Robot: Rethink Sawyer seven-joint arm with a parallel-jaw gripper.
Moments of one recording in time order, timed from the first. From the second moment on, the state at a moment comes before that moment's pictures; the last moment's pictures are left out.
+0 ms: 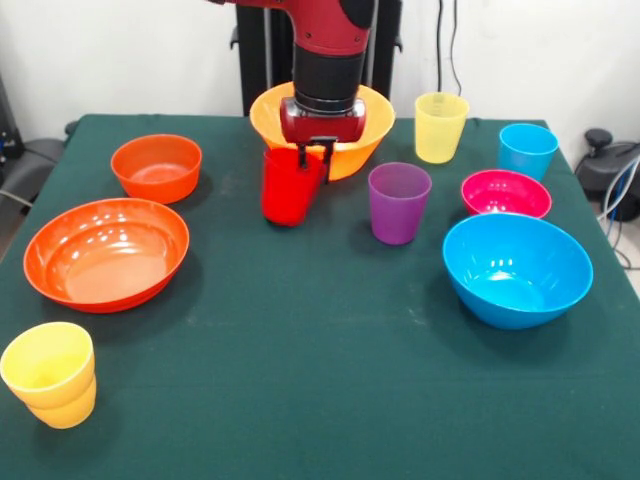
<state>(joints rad) -0.31 -0.51 -0.03 1.94 -0.32 0.06 1.59</state>
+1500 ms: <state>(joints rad) -0.32 -0.53 -0.05 1.92 -0.32 0.04 1.59</state>
